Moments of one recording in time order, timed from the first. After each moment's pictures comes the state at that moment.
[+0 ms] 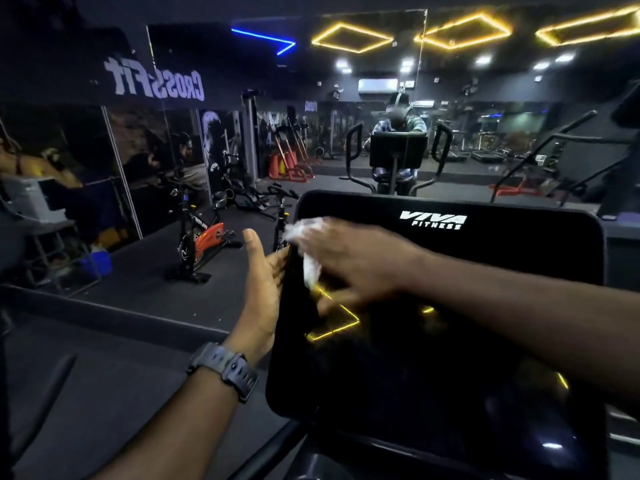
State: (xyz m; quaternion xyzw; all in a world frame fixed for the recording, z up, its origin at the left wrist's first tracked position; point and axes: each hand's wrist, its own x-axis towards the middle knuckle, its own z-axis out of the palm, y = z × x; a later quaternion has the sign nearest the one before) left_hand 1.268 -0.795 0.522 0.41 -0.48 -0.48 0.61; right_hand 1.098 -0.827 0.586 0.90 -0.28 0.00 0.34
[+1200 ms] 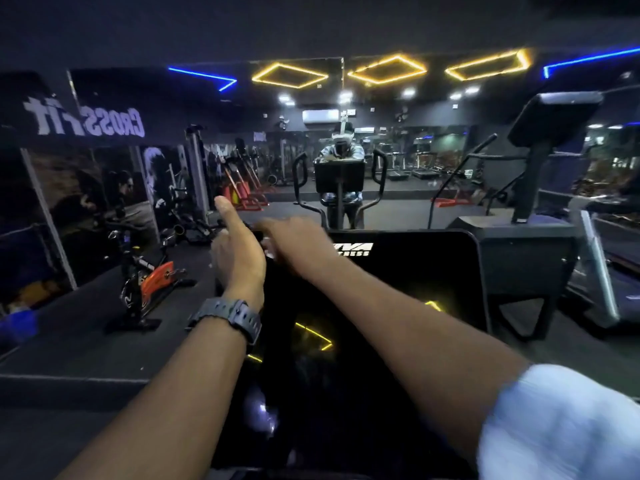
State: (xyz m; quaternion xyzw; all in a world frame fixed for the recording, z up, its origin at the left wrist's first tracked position) left_hand 1.183 -0.824 0.613 0.56 -0.40 -0.30 0.67; right_hand 1.089 -0.853 0.627 0.80 -0.53 0.22 0.20
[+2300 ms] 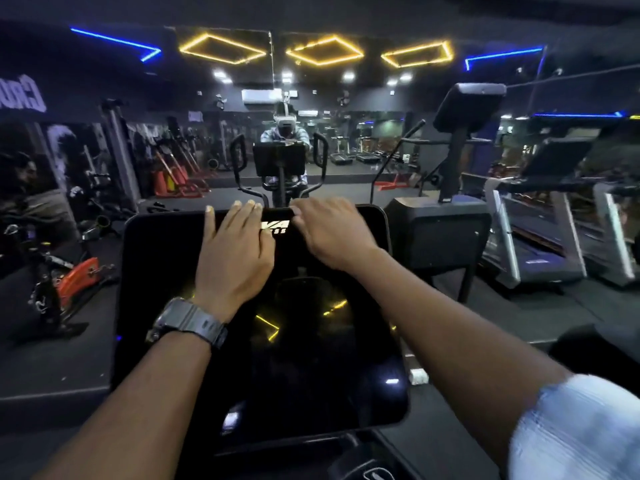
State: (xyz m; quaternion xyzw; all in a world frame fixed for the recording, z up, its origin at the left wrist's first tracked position) left_hand 1.114 -0.808 0.577 0.48 -0.80 0.10 0.34; right_hand 0.930 -0.793 0.599 0.72 -0.61 0.21 0.26
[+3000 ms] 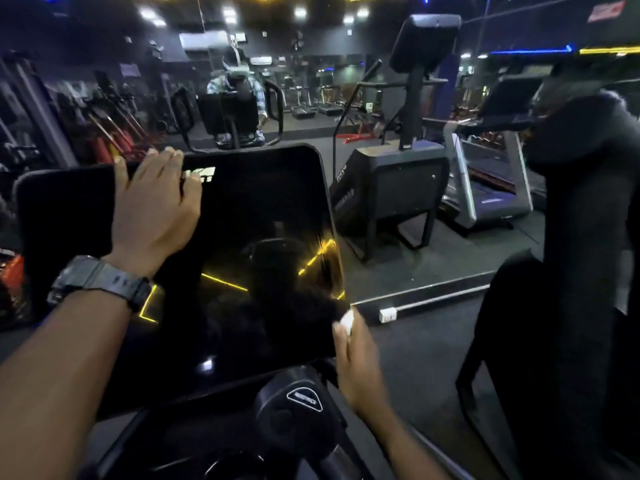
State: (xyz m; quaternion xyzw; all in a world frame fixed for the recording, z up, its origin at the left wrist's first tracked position) left_hand 1.110 -0.813 0.576 0.47 -0.81 0.10 0.34; right_hand 0.925 -0.615 0.363 0.45 -0.67 0.57 -0.14
